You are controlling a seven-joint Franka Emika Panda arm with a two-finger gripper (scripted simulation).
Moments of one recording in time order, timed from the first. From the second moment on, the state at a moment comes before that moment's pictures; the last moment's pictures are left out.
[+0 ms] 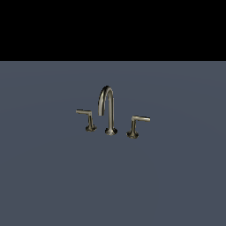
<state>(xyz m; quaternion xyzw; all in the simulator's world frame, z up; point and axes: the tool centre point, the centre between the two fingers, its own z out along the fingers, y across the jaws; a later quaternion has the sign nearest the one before) -0.244 0.033 0.495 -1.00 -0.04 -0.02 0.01</state>
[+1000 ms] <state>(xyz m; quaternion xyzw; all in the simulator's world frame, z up) -0.232 0.043 0.495 -1.00 -0.03 -0.02 0.02</state>
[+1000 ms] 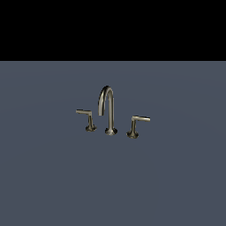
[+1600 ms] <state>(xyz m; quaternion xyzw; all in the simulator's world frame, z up) -0.183 0.062 0.470 -0.99 0.06 0.01 0.08</state>
